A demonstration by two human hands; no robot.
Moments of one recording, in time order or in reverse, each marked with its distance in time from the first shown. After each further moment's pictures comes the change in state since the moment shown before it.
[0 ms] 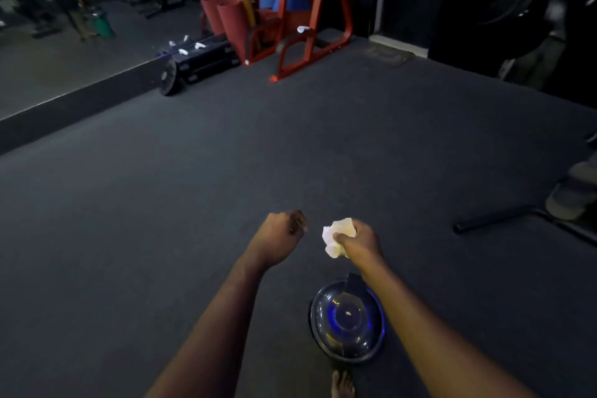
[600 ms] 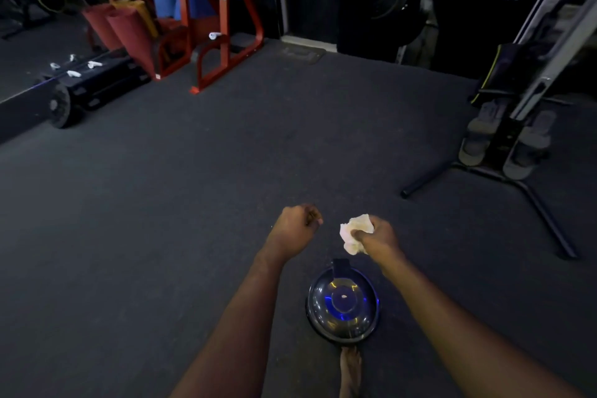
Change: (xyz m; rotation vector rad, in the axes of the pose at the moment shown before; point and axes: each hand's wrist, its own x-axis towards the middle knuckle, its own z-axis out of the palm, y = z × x) left_hand 0.031 -0.022 0.005 -0.130 -0.200 0.279; right_hand -0.041 0.011 0.016 0.065 0.360 0.099
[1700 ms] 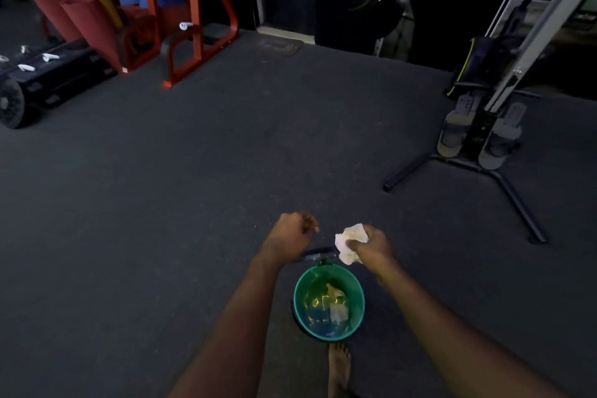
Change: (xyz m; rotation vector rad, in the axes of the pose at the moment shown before) left_hand 0.030 -0.011 0.024 -0.011 -0.125 -0.028; right_hand 0.004 0.006 -0.009 -0.007 0.021 0.095
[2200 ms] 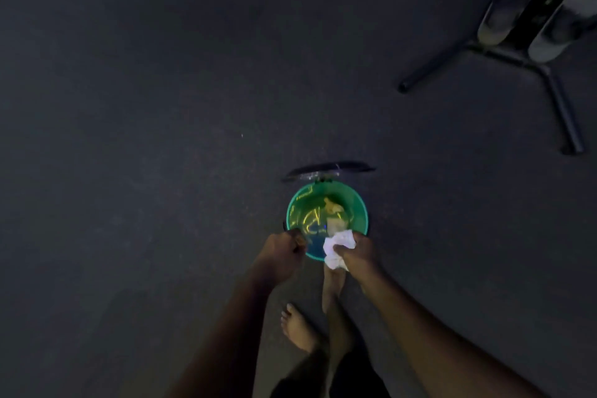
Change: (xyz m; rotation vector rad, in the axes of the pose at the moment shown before) left_hand -0.048 -0.159 0.191 0.020 -0.291 -0.284; right_hand 0.041 0.253 0.088 -0.075 -0.060 0.348
